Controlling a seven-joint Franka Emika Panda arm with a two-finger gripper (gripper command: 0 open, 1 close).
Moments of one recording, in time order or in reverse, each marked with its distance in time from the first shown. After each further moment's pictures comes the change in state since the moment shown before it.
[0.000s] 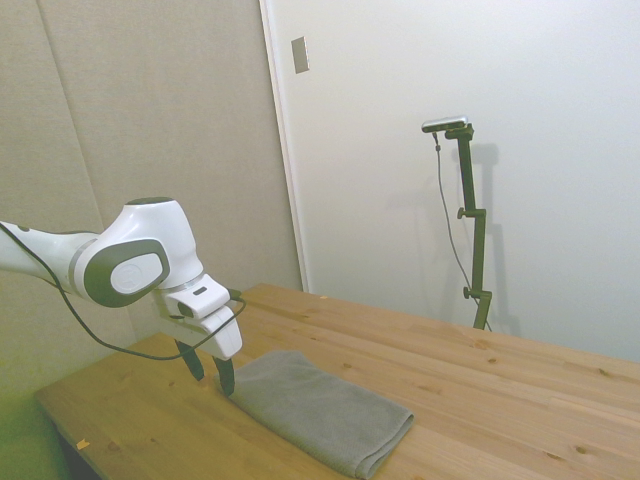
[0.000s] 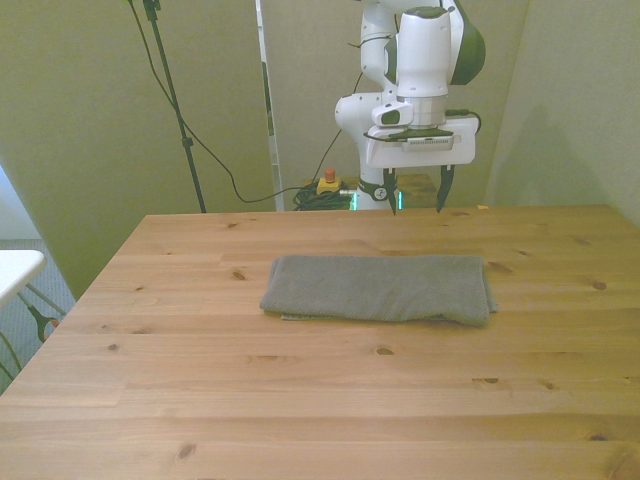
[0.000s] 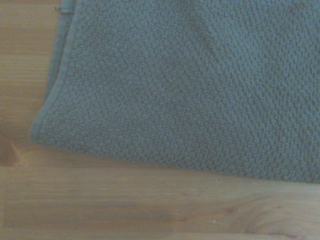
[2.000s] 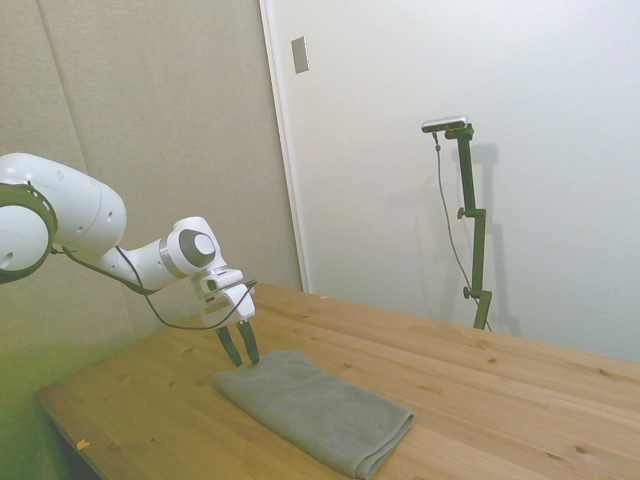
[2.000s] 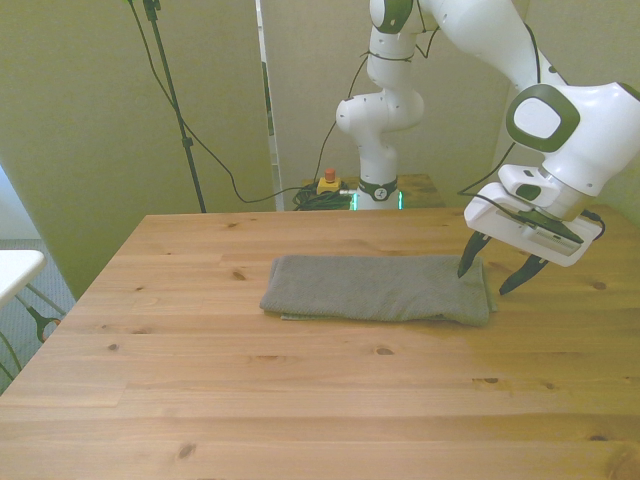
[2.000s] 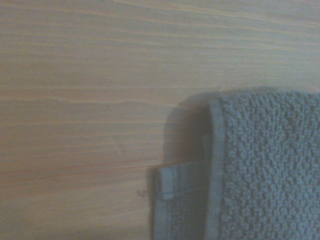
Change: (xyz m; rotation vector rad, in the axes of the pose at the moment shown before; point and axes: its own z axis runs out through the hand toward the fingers) arm -0.003 -0.230 0.099 -0.396 0.227 0.085
